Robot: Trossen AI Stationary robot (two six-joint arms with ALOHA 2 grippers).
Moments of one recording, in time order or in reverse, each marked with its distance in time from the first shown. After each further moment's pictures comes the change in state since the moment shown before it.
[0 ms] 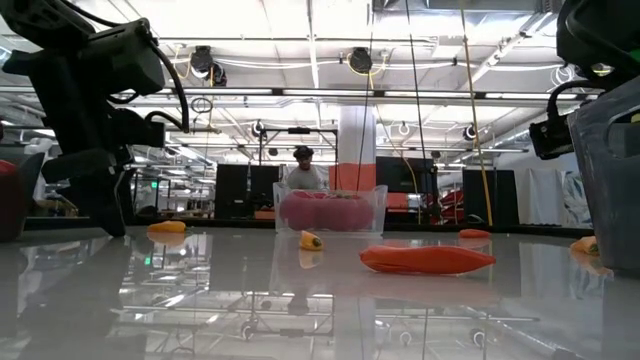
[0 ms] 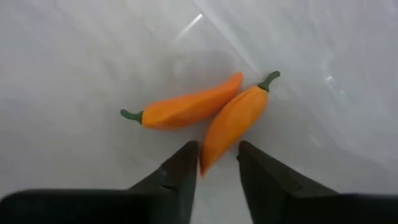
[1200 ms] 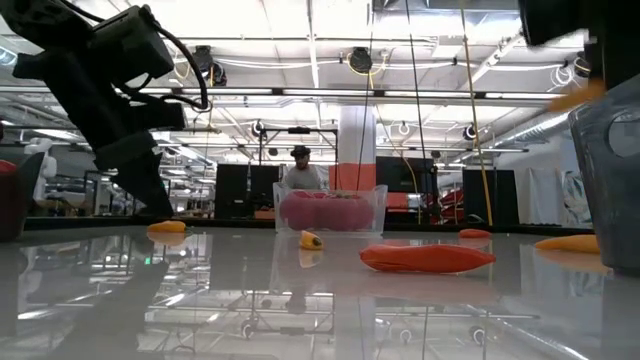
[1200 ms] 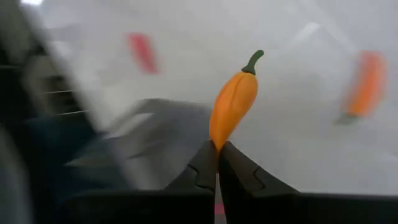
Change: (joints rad) left arm 0.002 0.000 -0.001 0.199 -0.102 -0.074; right arm 0.078 -0.186 0.275 0.025 -0.111 0.075
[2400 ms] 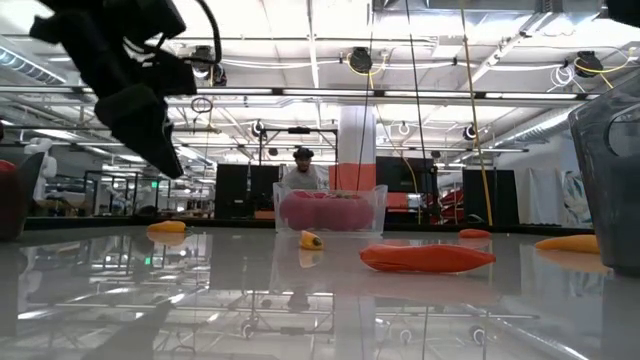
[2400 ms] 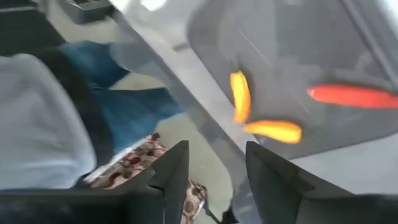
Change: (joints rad) left arm 0.012 -0.046 0.171 -0.175 0.077 0.181; right arm 0.159 0.157 0.042 0.196 -0.295 0.319
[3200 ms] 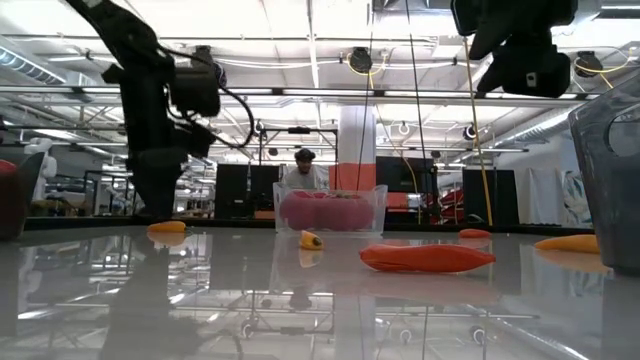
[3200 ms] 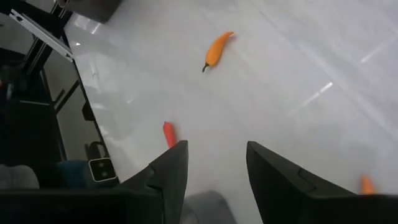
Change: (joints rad) left arm 0.491 0.264 0.080 -0.140 0.236 0.101; right arm -0.388 -0.159 0.000 -0.059 0.323 -0.570
